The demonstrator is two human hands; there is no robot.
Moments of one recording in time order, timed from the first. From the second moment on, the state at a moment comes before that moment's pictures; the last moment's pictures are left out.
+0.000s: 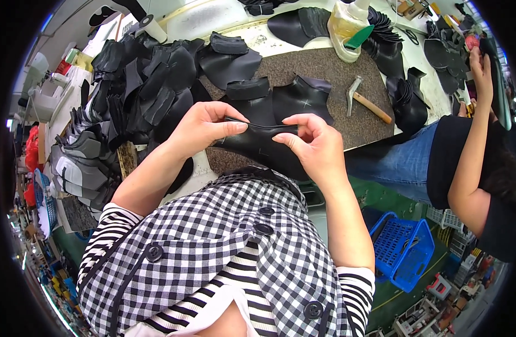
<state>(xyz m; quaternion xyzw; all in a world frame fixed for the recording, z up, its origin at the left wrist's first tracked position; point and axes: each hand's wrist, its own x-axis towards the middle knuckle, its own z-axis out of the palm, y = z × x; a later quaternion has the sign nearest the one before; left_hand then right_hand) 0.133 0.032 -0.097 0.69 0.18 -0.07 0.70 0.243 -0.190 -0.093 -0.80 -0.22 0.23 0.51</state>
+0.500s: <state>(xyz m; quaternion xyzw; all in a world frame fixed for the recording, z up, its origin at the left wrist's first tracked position) 0.131 0.012 -0.125 0.65 0.14 -0.10 0.74 0.237 -0.207 -0.096 -0.78 -0.19 0.23 0.55</state>
